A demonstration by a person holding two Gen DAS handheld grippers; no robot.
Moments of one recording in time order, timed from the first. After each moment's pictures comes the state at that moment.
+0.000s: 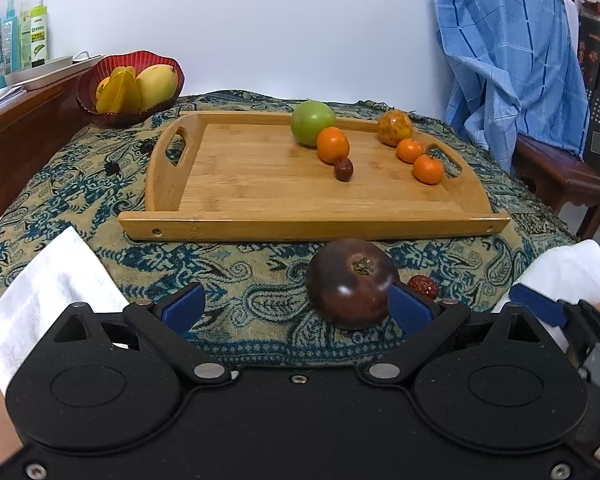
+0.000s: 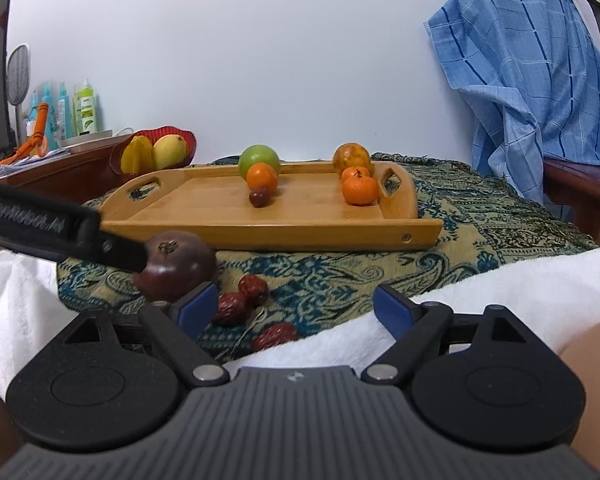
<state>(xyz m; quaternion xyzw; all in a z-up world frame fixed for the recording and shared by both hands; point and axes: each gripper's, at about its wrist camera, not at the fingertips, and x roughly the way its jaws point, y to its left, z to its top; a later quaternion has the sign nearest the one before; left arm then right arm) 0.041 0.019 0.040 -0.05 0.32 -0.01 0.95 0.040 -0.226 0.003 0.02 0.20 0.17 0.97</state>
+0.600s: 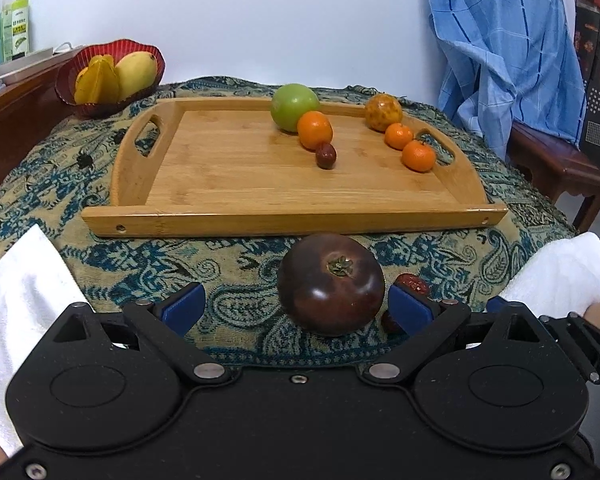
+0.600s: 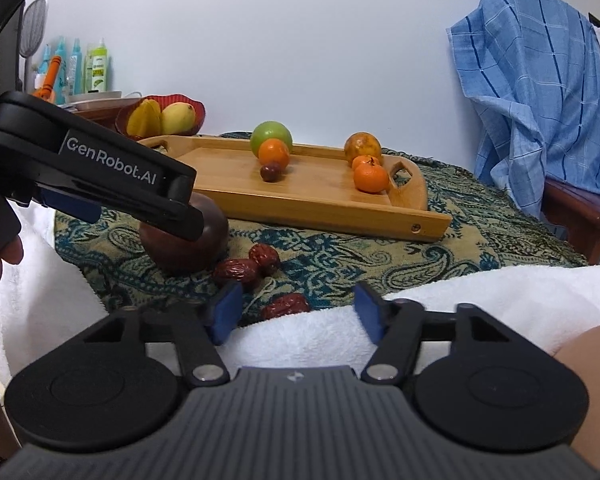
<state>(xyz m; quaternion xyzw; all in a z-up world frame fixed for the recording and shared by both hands) 0.062 0.003 0.029 -0.05 0.34 -0.02 0.94 0.034 -0.210 -0.005 -0.04 0.21 0.15 0.96</state>
